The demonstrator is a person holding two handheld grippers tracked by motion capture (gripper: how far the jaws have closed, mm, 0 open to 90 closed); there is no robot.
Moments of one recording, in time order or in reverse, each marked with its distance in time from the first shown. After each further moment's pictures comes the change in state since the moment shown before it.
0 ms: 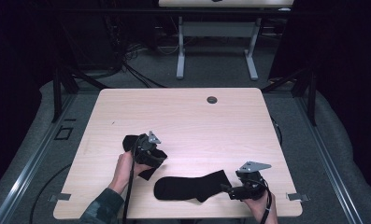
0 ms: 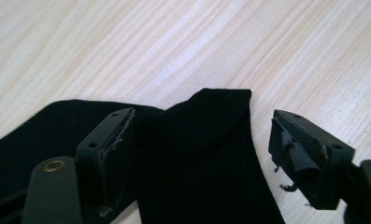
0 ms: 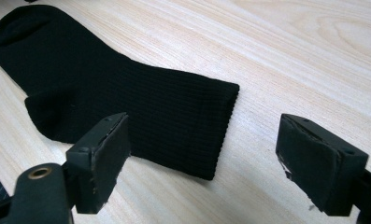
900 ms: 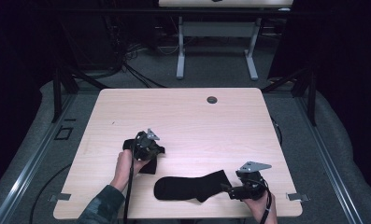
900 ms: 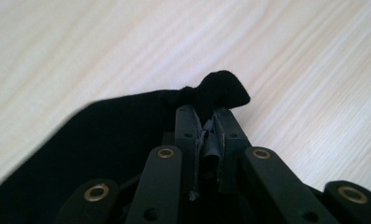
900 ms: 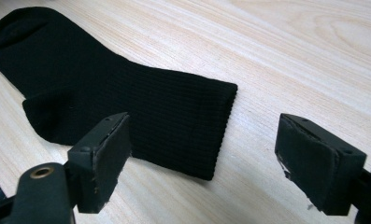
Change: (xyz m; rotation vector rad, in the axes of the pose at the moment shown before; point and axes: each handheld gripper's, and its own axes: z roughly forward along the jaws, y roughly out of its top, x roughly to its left) left arm 0.009 0.009 -0.007 -0.053 0.022 -0.056; right arm -0.001 -0.001 0.000 -0.002 -0.004 0.009
